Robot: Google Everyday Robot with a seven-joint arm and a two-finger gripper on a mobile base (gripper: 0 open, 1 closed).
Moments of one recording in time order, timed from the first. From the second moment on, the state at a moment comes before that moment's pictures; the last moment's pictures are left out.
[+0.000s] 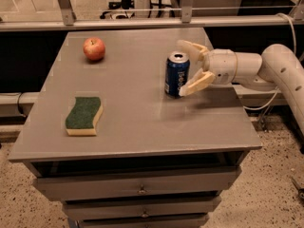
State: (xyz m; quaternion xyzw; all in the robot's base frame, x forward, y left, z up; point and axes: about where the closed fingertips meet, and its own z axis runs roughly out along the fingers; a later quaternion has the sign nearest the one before) arm 0.607 -0.088 0.910 -0.50 0.48 0.44 0.57
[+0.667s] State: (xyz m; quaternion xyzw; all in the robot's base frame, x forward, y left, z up) arm 0.613 -0.171 0.932 -0.62 0.51 0.31 0.51
